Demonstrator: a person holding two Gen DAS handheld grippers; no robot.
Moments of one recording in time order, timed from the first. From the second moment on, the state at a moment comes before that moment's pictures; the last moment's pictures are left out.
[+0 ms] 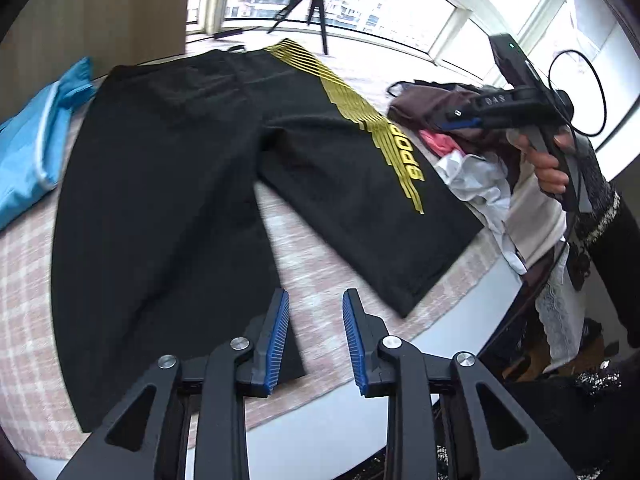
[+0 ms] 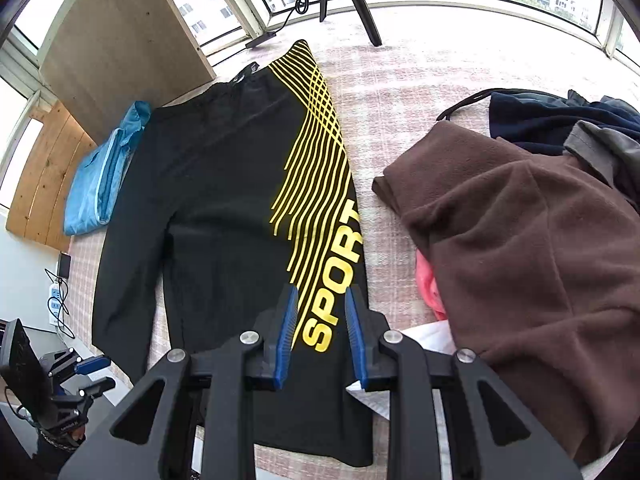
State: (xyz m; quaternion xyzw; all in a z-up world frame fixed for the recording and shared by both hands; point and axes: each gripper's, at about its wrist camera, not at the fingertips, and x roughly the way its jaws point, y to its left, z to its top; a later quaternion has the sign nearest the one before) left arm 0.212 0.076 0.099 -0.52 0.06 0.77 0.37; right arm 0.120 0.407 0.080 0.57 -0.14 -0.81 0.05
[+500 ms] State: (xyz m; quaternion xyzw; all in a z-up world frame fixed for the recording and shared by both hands) left arm 0.252 0.251 0.084 -0.52 0.07 0.75 0.40; right arm -0.057 0.415 0.077 0.55 -0.12 -0.82 0.14
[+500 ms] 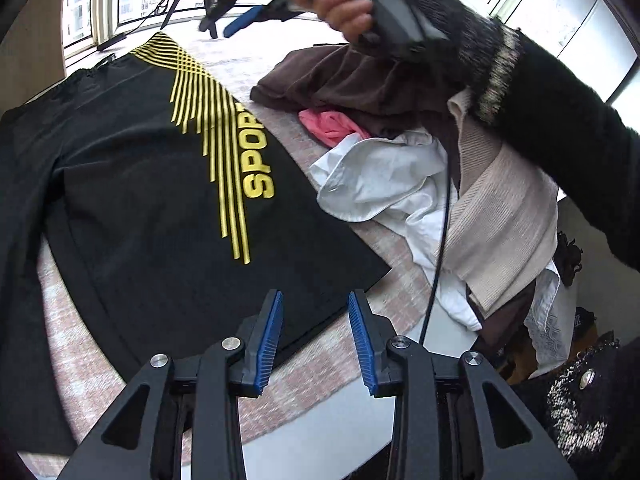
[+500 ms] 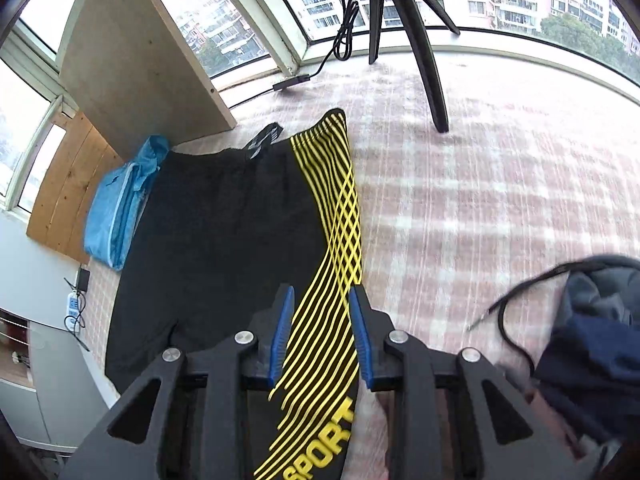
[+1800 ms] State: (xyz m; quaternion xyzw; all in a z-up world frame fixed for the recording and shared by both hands) left arm 0.171 -0.091 0.061 -0.53 -0.11 0.84 0.07; right arm -0.239 0.028 0.024 0.55 0.10 -0.78 0.27
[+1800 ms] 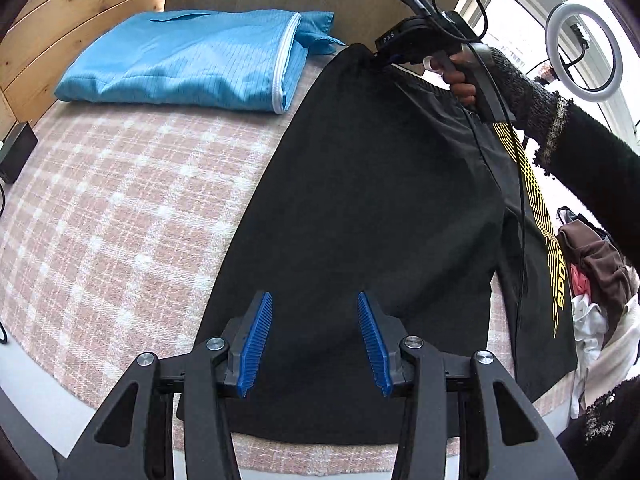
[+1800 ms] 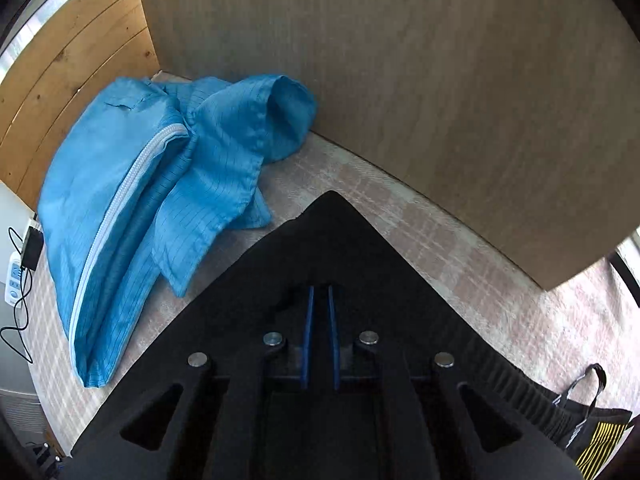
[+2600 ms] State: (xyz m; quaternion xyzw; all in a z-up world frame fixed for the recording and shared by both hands) left arm 0.177 -0.104 0.068 -0.50 -0.08 0.86 0.01; right arm -0.152 -0.003 0.055 0.54 0.15 -0.75 0.35
